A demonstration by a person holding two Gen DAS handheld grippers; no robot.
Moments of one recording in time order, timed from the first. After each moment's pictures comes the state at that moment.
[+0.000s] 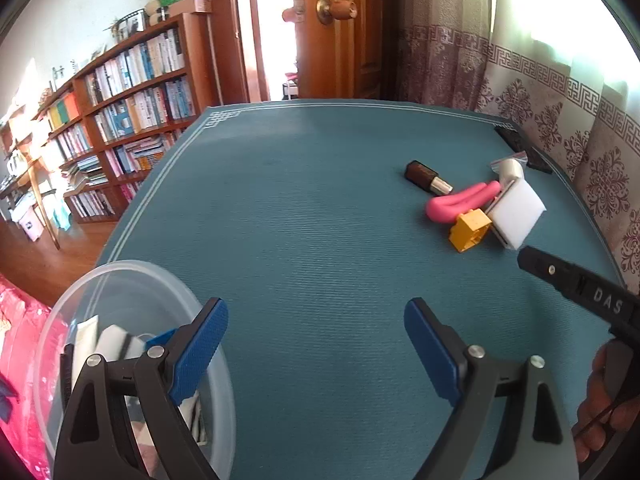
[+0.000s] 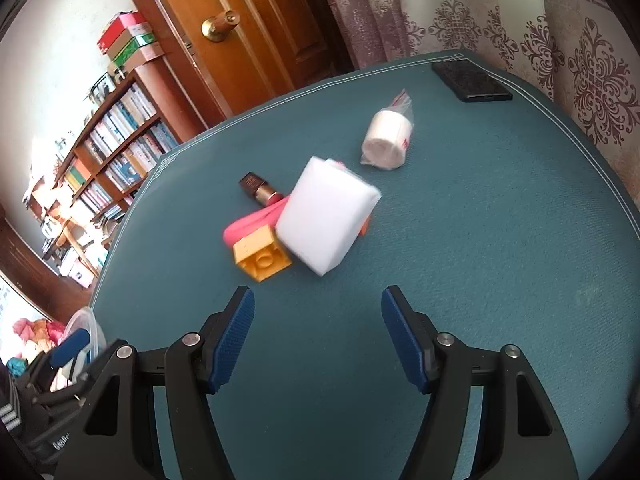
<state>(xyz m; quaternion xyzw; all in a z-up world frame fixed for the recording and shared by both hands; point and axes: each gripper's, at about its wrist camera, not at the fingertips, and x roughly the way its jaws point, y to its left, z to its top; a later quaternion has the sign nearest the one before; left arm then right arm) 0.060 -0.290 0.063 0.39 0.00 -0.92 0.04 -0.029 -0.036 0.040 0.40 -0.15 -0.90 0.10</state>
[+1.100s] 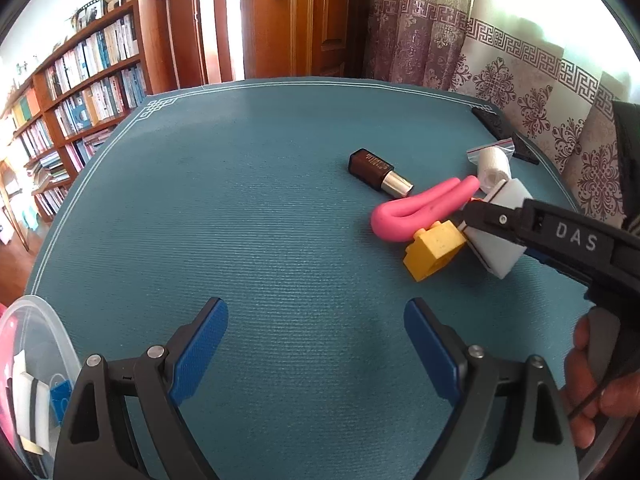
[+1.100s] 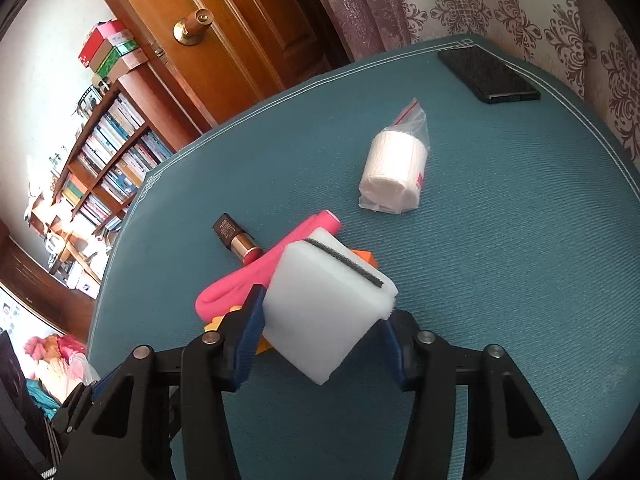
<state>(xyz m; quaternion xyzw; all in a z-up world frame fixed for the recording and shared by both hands) 0.004 -0.251 0.043 0.42 0.02 -0.91 -0.01 -0.095 -0.029 0.032 0.42 -0.18 -0.88 0.10</state>
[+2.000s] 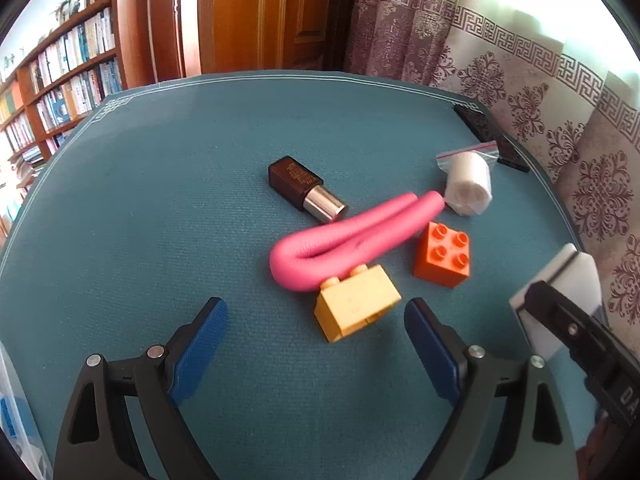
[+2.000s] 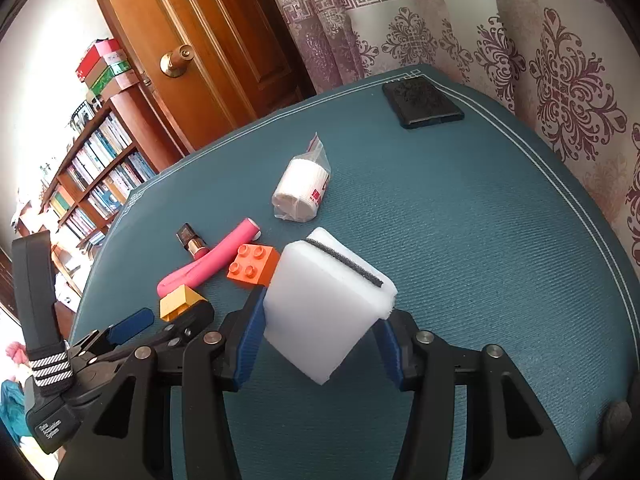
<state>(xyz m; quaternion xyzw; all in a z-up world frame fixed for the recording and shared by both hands) -0.040 -0.195 0.034 0.43 0.03 -0.90 -0.02 -0.044 0.027 0.040 0.37 -0.17 -0.91 0.06</state>
